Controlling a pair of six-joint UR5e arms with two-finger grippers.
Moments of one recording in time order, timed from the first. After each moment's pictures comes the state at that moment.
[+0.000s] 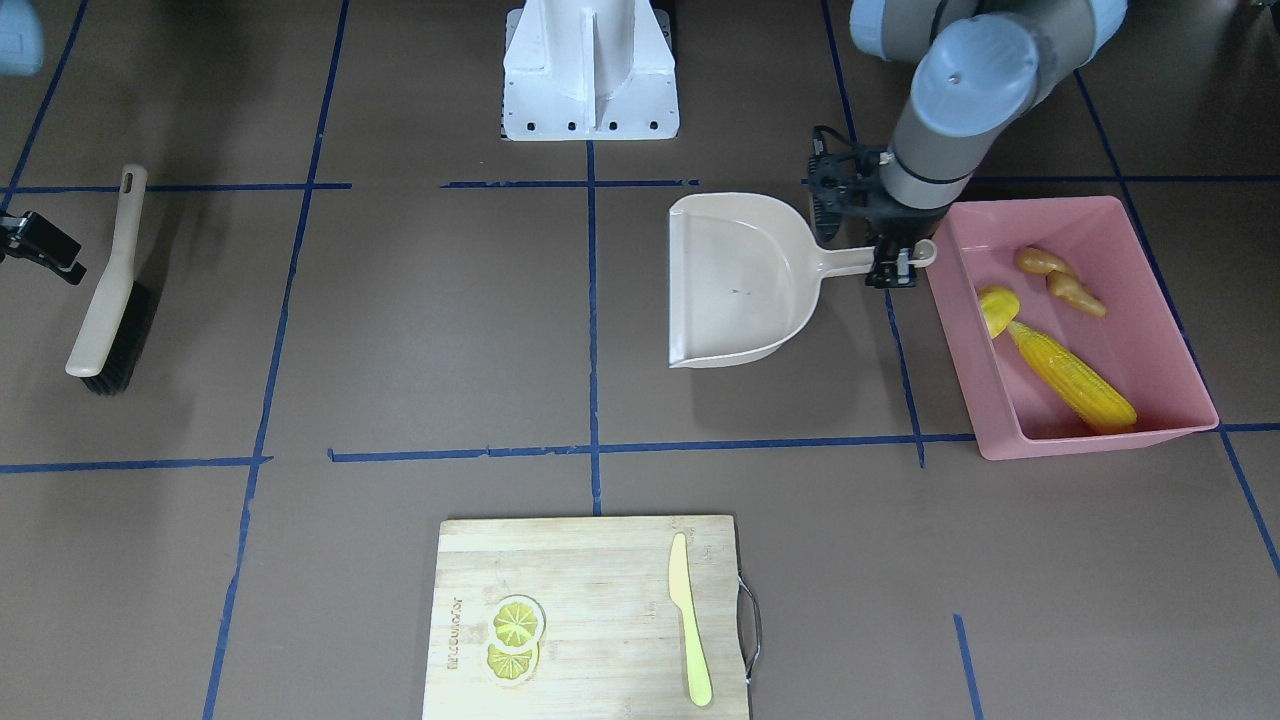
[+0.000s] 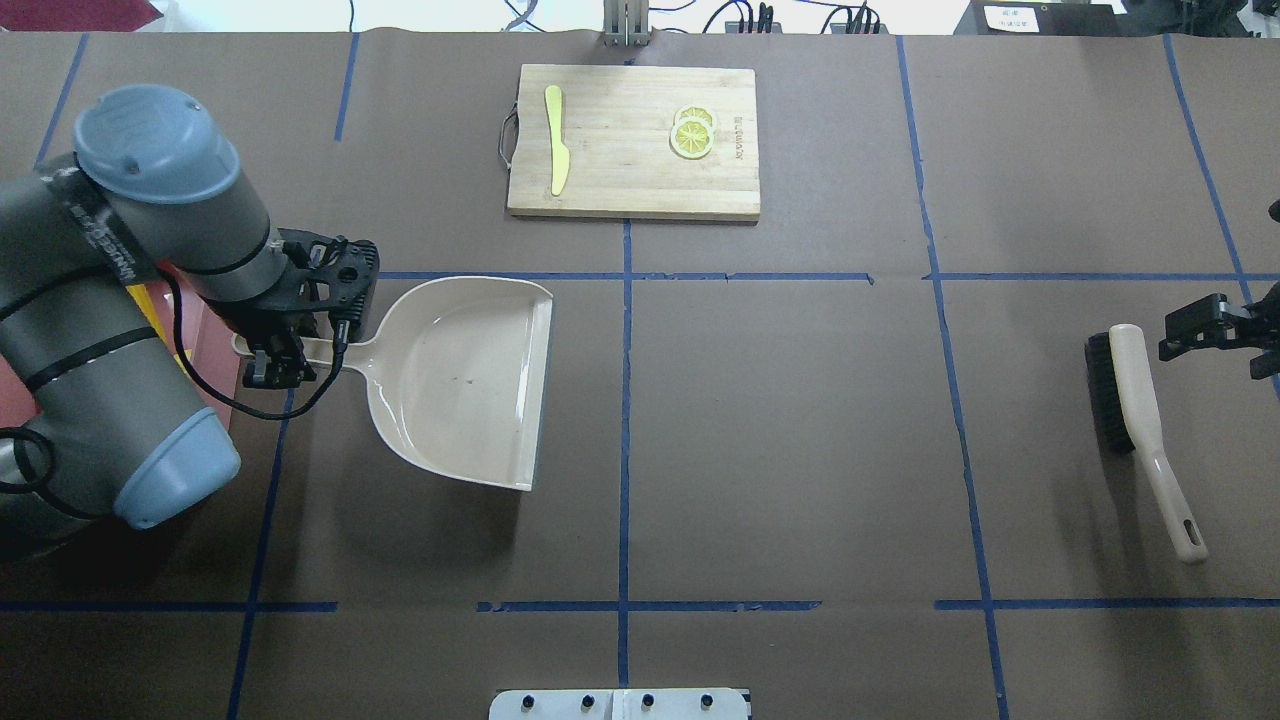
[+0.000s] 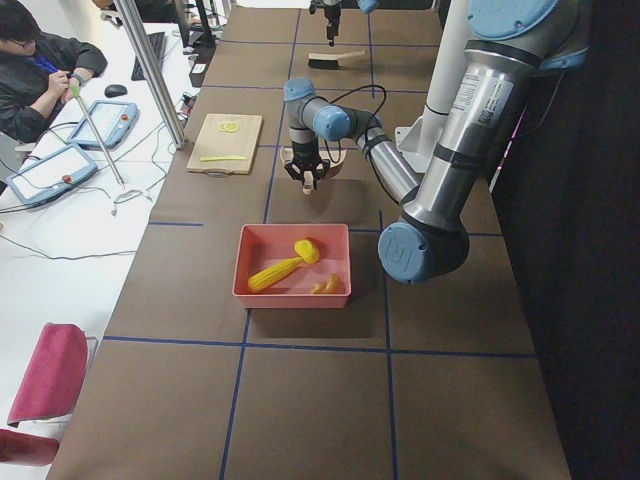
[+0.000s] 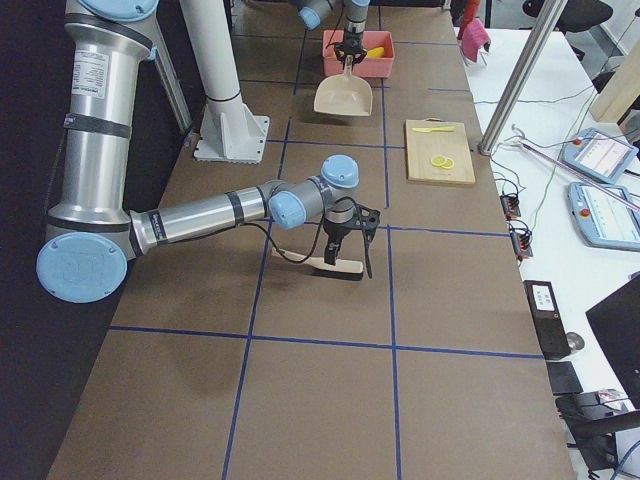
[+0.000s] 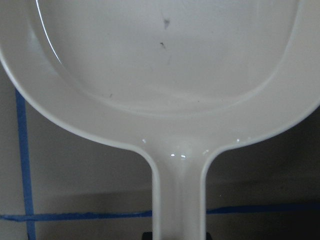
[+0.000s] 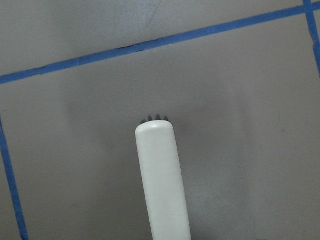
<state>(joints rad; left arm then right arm) -0.74 -2.00 -1.91 -1.30 -2.07 0.69 1.10 -1.71 1.95 -1.37 2.23 0.86</state>
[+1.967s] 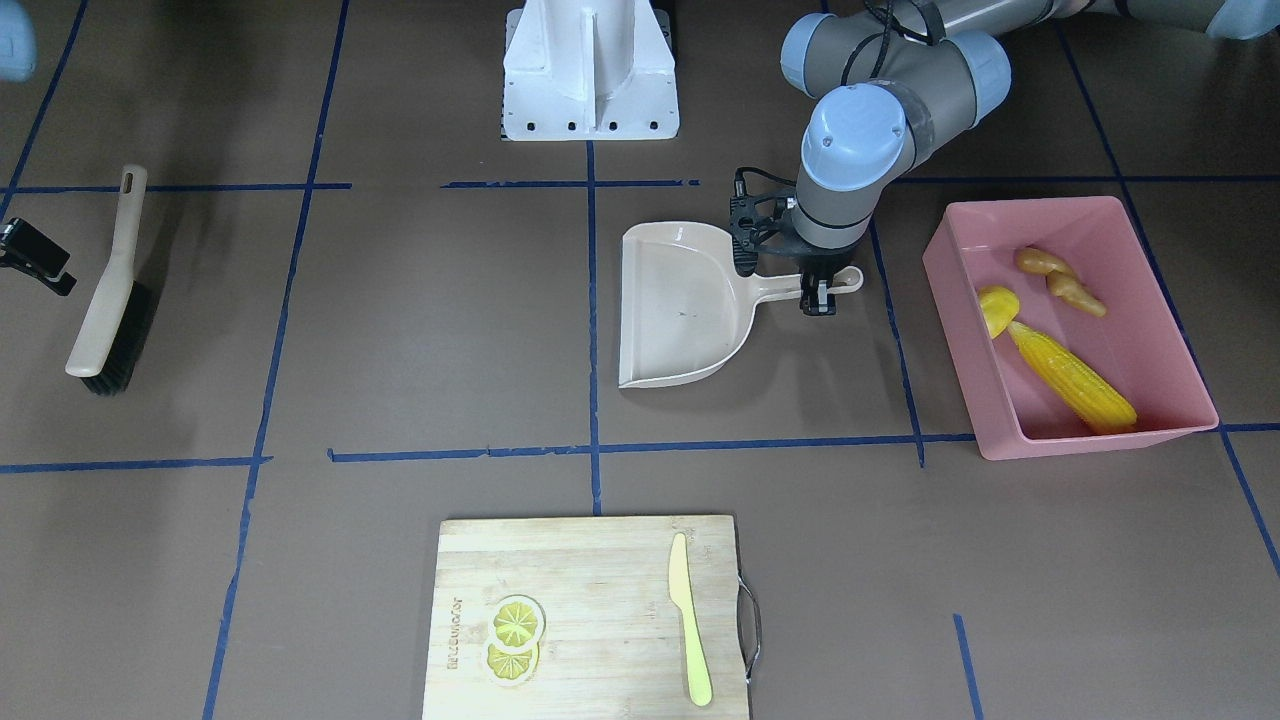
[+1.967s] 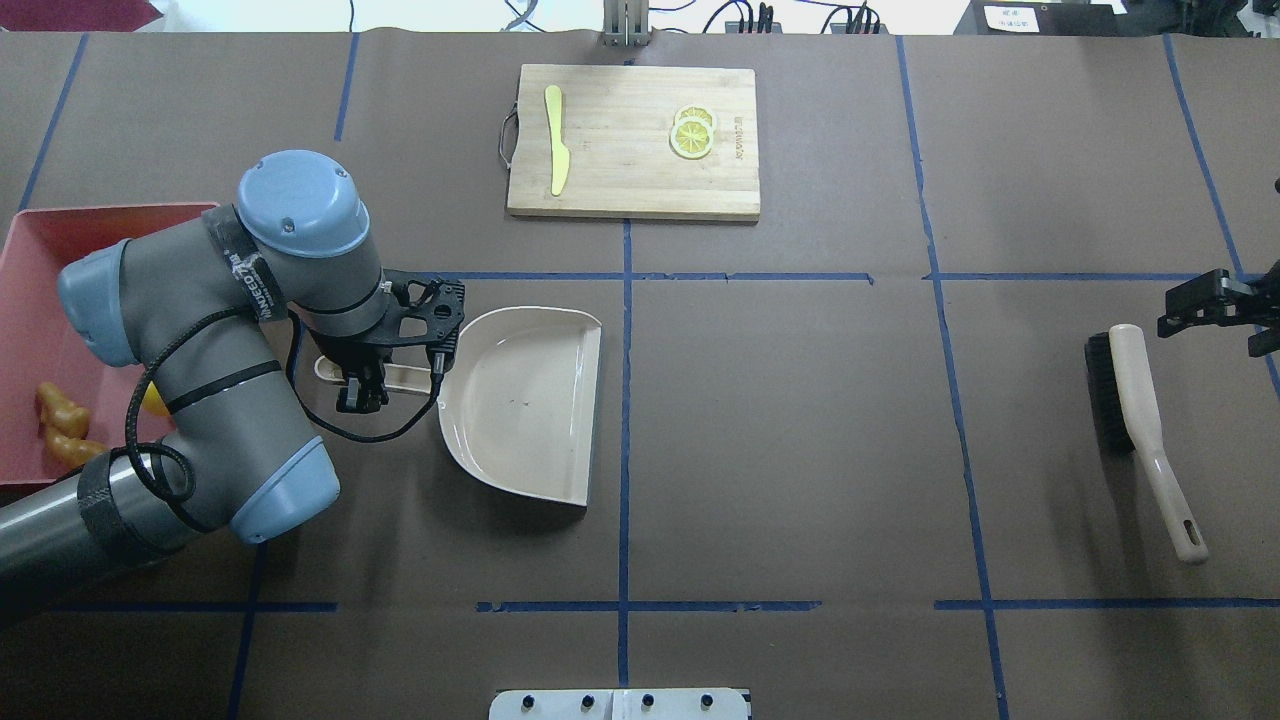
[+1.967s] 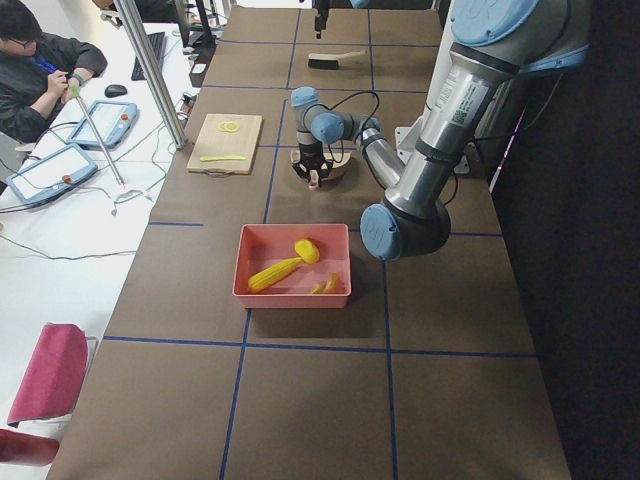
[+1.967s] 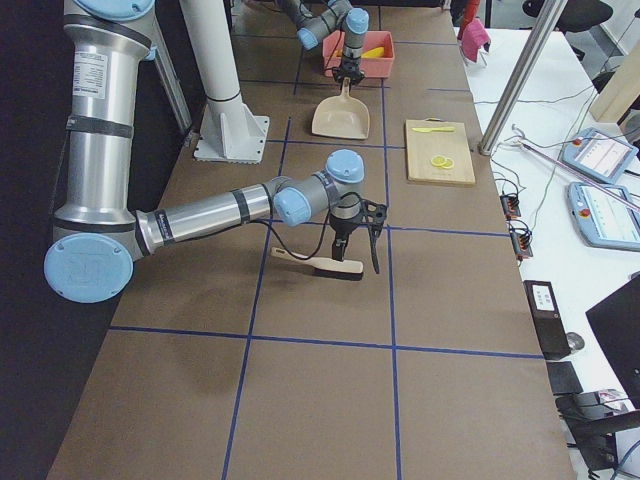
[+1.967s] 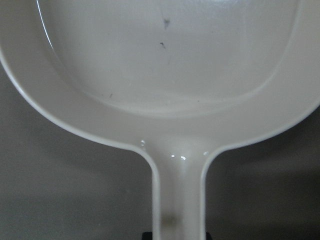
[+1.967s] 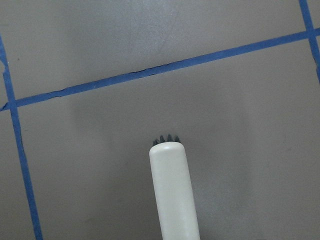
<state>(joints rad) -0.65 -2.08 -1.77 -1.37 -2.02 0.60 1.12 -1.69 1.95 -1.37 2.23 0.86</state>
